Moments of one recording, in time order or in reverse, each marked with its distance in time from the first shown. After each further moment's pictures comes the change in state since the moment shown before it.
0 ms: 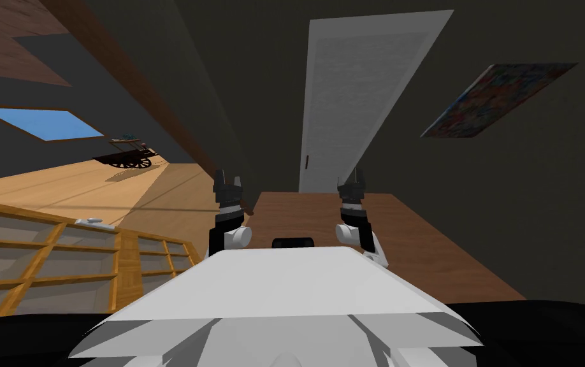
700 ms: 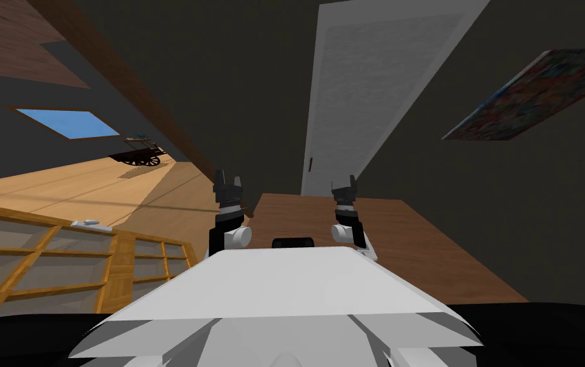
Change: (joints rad) arm -0.036 -0.026 0.038 0.154 -0.101 -0.066 -0.114
